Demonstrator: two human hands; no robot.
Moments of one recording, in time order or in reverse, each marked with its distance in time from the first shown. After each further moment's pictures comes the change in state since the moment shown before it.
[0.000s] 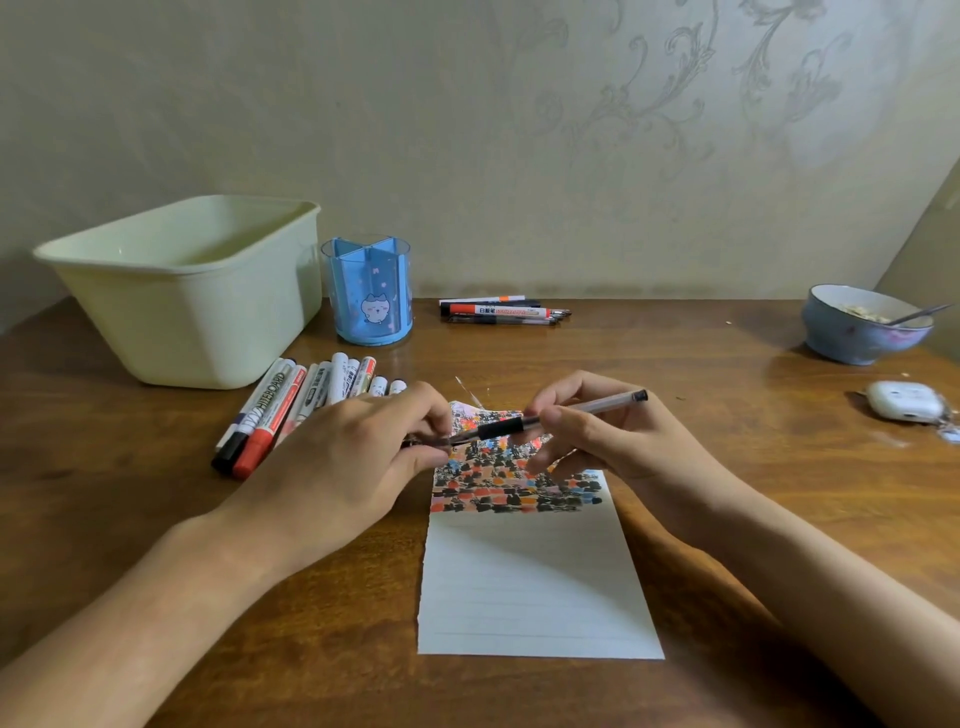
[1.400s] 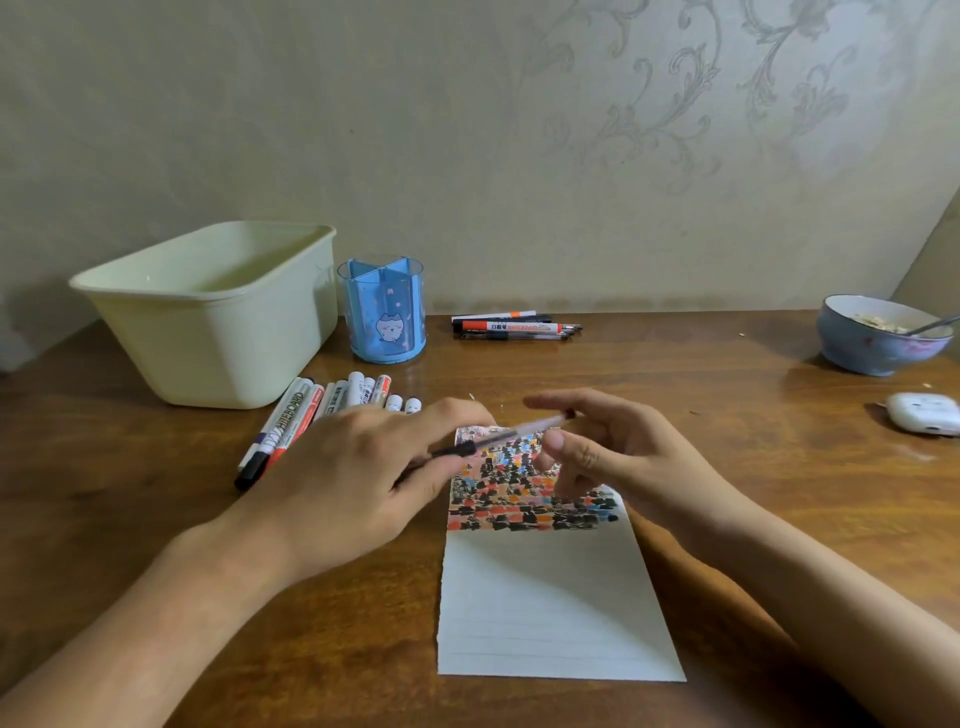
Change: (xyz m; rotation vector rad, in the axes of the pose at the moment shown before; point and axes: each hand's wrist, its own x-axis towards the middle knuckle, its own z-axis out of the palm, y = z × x) left_hand 0.001 0.008 -0.020 0.115 -0.038 0.112; right_hand 0.005 0.009 -0.003 -0.189 -0.001 -0.014
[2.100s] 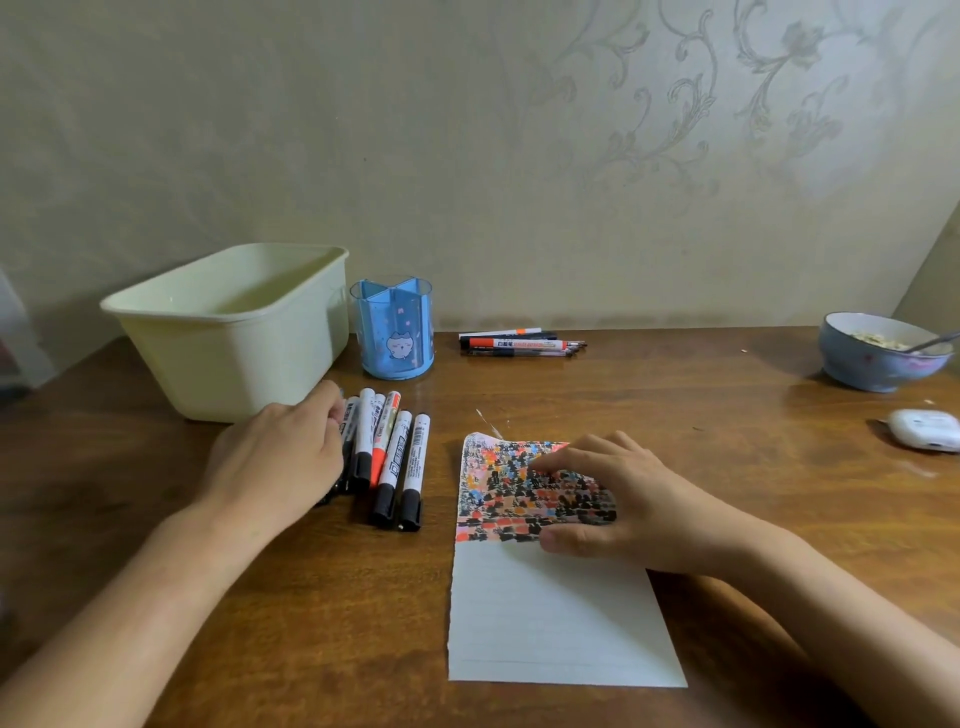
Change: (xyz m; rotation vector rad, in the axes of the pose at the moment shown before) left_hand -0.006 -0.074 0.004 0.350 0.074 -0.614; right_hand 0.001 0.010 -0.010 -0.926 -0.199 0.043
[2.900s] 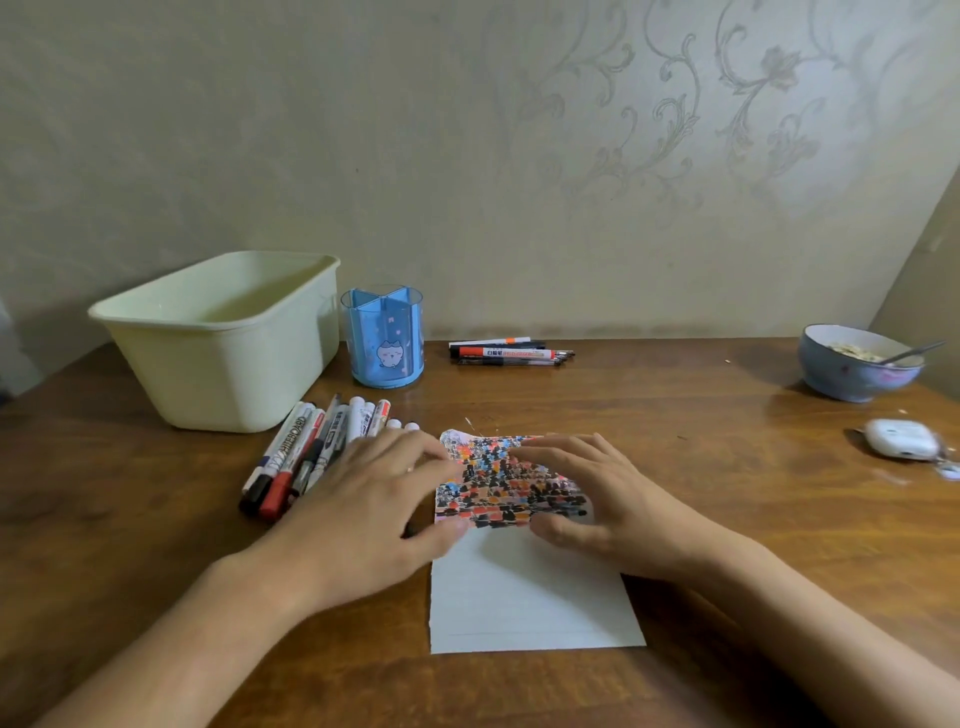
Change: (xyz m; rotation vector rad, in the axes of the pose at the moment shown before) left_hand -0.031 0.053 -0.003 -0.120 -0.291 0.489; right_hand 0.008 0.007 0.012 0.031 0.130 -0.094
